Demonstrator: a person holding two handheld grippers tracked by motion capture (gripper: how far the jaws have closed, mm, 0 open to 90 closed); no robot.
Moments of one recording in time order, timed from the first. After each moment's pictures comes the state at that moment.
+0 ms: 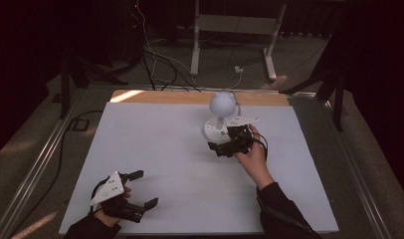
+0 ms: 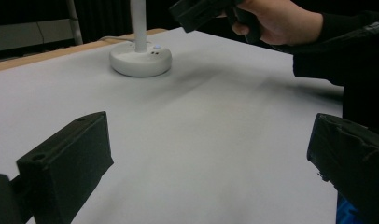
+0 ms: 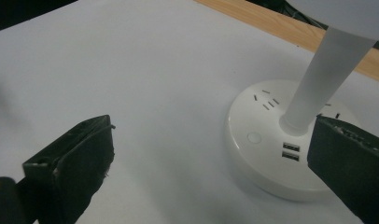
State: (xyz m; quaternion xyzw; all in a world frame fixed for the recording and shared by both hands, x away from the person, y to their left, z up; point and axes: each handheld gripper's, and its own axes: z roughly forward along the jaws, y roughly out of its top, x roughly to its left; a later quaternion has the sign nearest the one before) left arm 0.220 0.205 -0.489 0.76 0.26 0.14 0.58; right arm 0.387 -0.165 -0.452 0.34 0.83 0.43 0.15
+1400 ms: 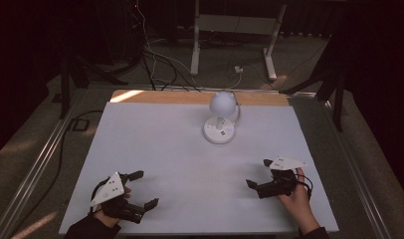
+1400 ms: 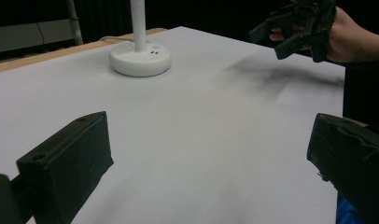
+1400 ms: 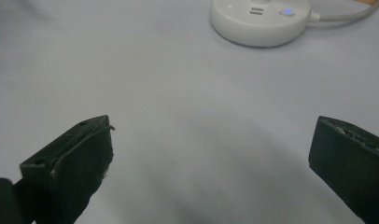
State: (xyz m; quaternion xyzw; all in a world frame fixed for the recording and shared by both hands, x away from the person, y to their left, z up) left arm 0.219 0.204 -0.489 0.76 0.26 0.14 0.57; right arm 0.280 -0.280 -0.489 0.35 0.82 0.42 0.15
